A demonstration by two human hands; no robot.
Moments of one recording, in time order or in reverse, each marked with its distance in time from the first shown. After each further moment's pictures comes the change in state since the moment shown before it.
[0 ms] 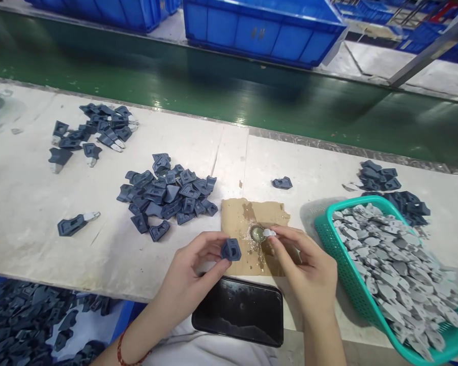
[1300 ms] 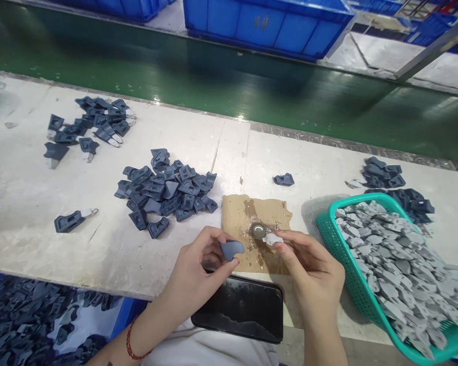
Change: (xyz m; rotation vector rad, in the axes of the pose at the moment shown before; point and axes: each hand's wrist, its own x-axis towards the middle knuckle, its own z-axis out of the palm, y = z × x) left_hand 0.003 -0.008 0.010 0.079 0.003 -0.027; right_hand -0.005 -0.015 0.004 0.318 0.118 0.173
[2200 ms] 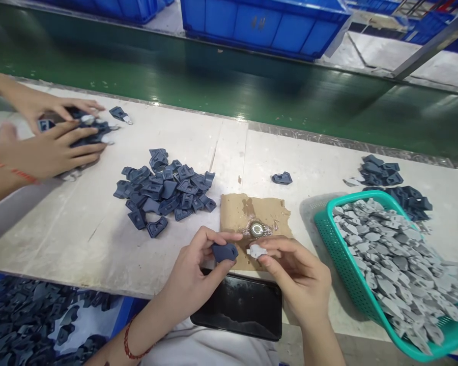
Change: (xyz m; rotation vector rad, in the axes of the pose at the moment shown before) left_hand -0.002 0.005 -0.002 -0.046 -0.052 0.092; right_hand -0.003 -0.002 -0.001 0.003 -0.271 -0.184
